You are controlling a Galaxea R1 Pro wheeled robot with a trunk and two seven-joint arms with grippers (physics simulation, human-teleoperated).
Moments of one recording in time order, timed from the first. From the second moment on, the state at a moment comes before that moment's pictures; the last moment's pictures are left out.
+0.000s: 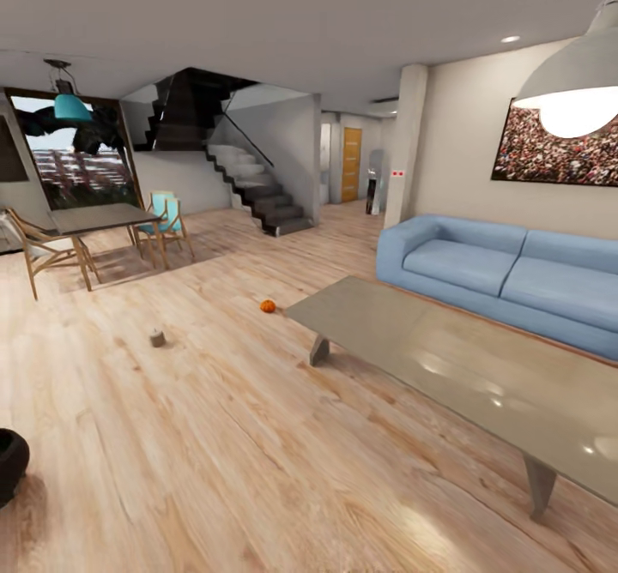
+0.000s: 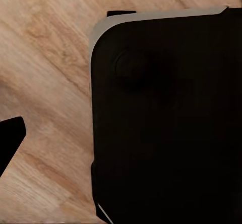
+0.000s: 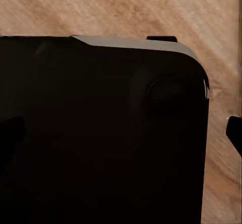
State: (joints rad) left arm 0.01 0.03 0.00 -0.04 0.00 -0.12 0.00; right arm -0.01 0.04 0.00 0.00 0.00 -0.21 0.01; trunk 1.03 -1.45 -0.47
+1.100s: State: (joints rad) left arm 0.01 0.03 0.00 -0.04 0.00 -0.12 0.00; right arm -0.01 0.05 0.00 0.01 0.01 -0.28 0.01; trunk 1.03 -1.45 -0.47
